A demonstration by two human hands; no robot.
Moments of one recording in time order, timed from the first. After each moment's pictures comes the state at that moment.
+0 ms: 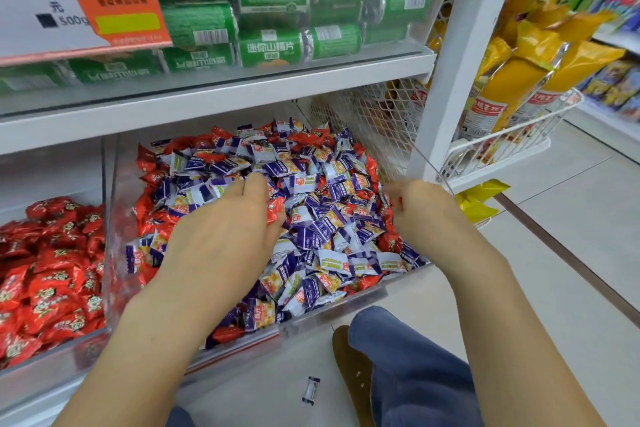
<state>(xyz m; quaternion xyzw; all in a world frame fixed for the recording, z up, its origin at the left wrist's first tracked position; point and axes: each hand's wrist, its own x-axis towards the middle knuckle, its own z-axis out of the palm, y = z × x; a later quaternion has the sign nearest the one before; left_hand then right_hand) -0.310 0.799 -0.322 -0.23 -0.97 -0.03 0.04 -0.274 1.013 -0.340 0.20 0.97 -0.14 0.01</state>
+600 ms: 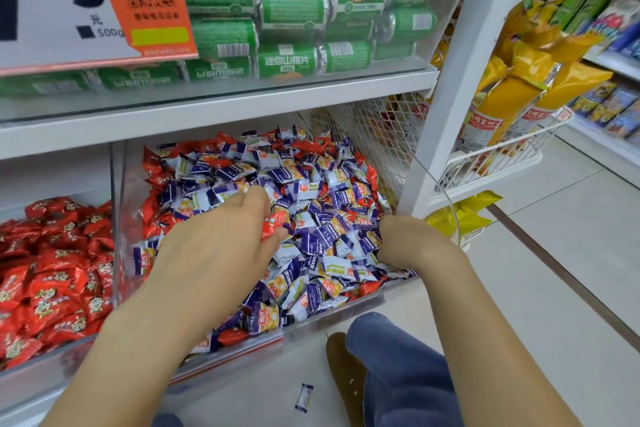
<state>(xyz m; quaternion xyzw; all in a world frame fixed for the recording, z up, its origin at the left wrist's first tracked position) -0.308 0.784 -0.316 -0.25 -0.97 -0.04 0.02 -0.288 1.009 -0.360 0.18 0.95 -0.06 0.24</state>
